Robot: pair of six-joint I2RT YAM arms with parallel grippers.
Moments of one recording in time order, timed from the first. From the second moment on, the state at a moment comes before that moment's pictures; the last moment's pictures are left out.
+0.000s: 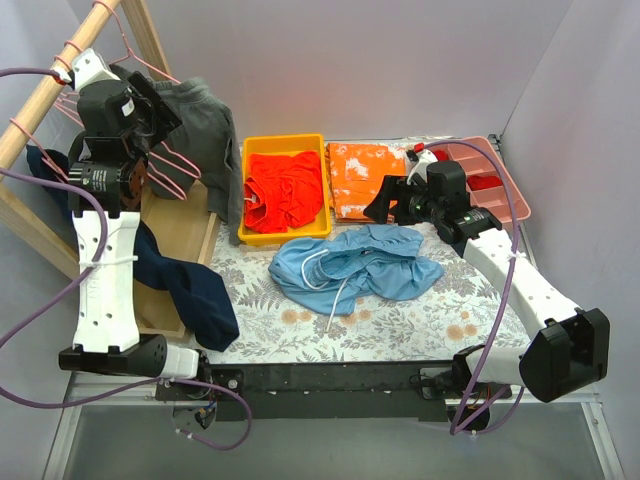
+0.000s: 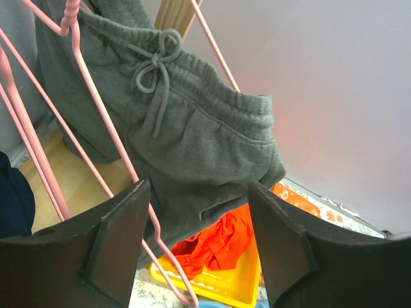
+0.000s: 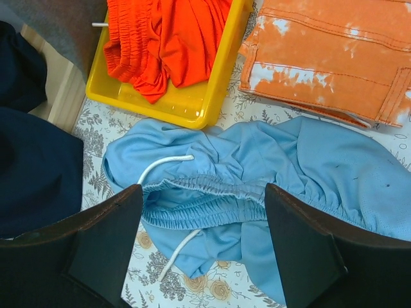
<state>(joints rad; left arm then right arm) -0.06 1.38 1.99 -0.80 -0.29 -0.50 0.40 1.27 1.08 -0.33 -0.30 0.40</state>
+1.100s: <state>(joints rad) -0.05 1.34 1.90 -0.77 -0.35 -0.52 0.40 1.27 1.08 -0.33 -0.31 0.39</state>
